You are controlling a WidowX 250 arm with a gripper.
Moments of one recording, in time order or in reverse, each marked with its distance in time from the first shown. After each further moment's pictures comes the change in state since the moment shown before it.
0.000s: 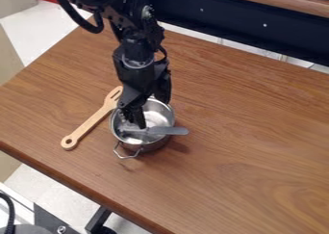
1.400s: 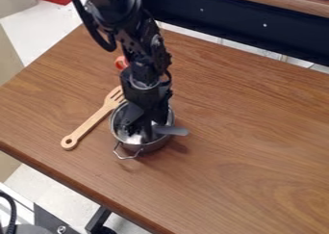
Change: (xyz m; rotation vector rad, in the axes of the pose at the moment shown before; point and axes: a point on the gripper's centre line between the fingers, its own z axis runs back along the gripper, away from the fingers) arm -0.002 0.006 -0.035 0.060 -0.013 -0.014
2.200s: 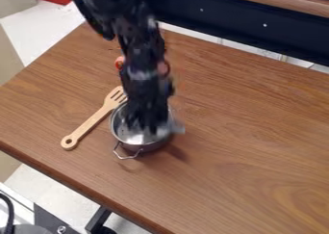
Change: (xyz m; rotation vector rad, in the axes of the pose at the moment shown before) arm 0.000 -0.004 0.030 0.023 0.126 -0.025
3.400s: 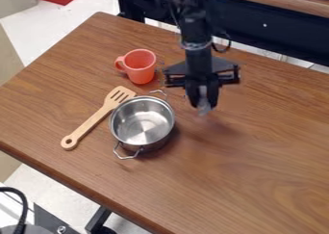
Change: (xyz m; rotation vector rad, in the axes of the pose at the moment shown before) arm -0.068 -0.057 0.010 -0.106 -0.034 -1.102
